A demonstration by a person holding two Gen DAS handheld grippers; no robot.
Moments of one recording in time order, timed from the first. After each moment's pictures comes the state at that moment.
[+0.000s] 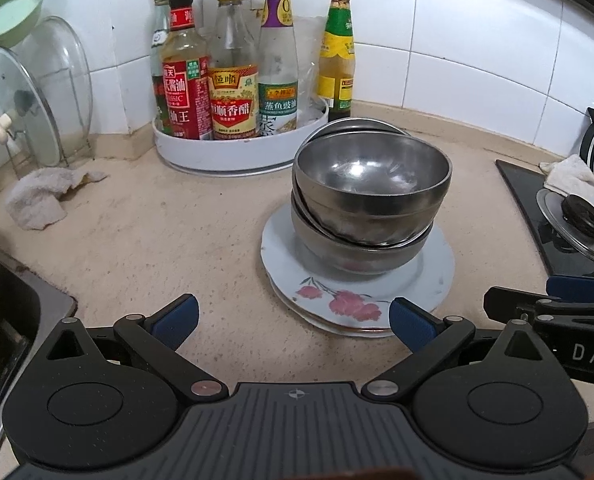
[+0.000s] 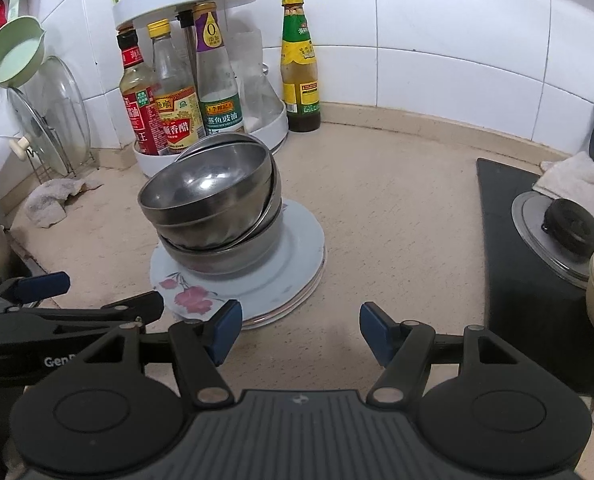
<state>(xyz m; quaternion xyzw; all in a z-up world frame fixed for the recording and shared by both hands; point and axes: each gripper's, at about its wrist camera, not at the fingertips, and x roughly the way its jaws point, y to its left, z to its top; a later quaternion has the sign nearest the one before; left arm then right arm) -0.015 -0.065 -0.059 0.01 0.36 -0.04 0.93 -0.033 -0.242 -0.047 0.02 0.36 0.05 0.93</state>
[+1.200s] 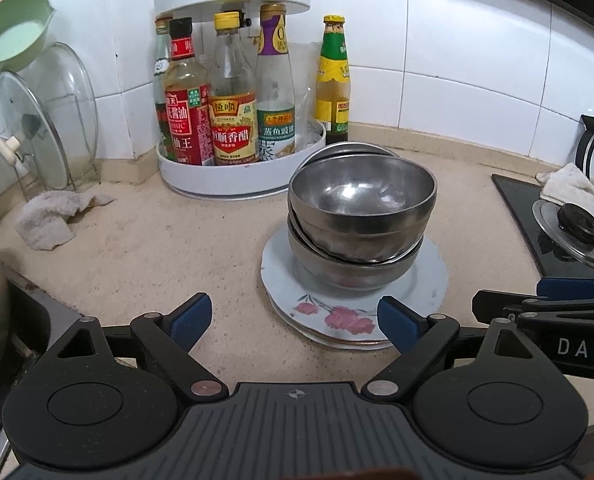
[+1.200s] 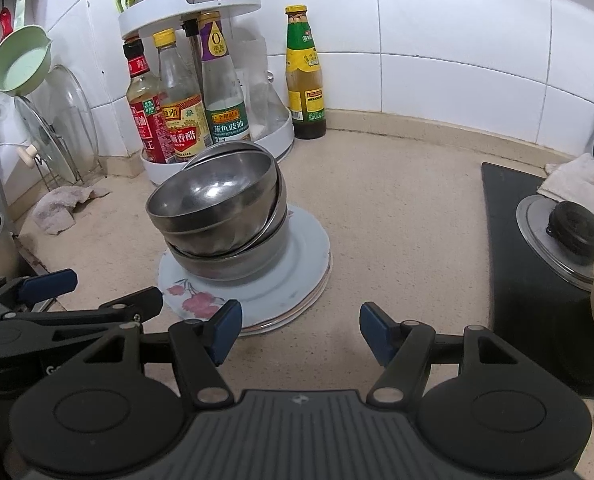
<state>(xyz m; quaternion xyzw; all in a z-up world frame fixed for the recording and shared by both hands) -0.029 -0.073 -0.051 0.03 0.32 -0.04 0.95 -0.037 -0.246 -0.044 0.02 0.35 0.06 0.93</state>
